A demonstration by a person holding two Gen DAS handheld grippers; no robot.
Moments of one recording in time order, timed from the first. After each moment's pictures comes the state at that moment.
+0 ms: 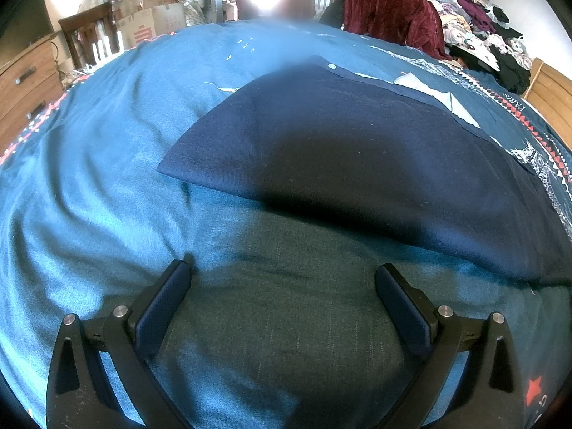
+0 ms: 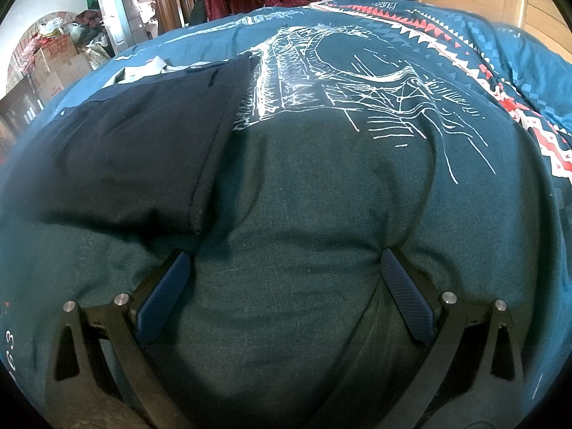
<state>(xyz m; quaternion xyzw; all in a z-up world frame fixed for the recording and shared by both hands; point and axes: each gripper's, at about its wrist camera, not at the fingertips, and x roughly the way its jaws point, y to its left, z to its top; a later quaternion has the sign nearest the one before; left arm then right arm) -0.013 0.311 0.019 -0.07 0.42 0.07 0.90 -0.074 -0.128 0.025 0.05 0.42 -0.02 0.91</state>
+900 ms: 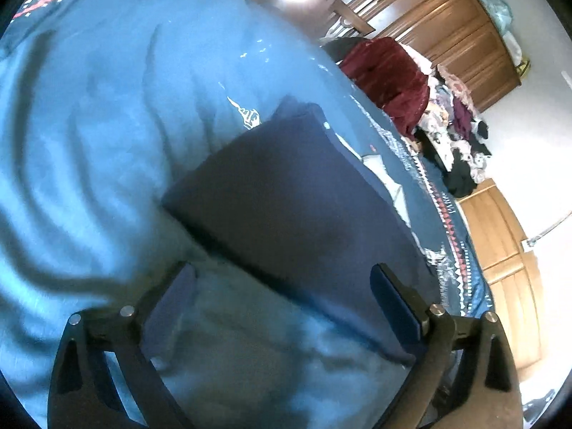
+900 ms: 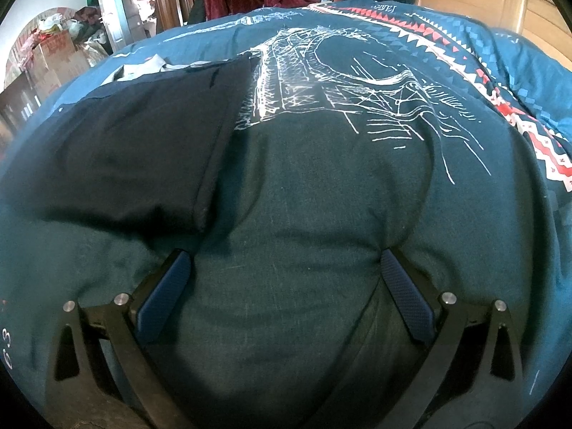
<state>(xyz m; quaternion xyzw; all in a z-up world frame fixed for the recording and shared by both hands) 0.003 0.396 0.035 -0.35 0.38 -0.04 0.86 -0.079 -0.124 0.027 0.05 0.42 -0.03 0.91</state>
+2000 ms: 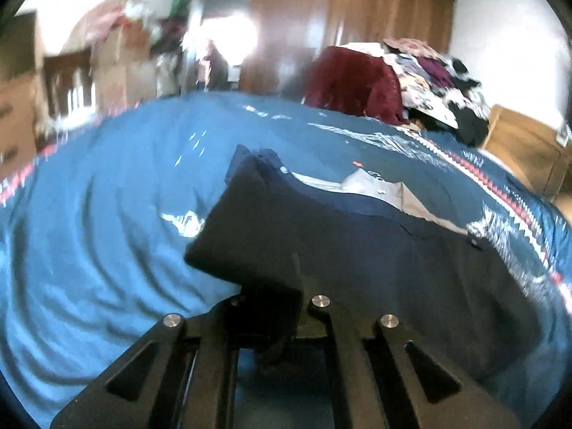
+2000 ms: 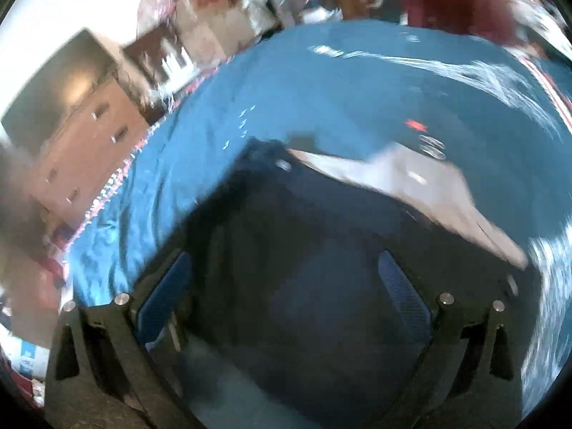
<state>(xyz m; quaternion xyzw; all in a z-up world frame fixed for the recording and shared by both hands) 0.027 0.285 0.092 -0.07 0.27 0.00 0.96 0.157 0.179 0.197 -0.01 0.46 0.29 0.84</state>
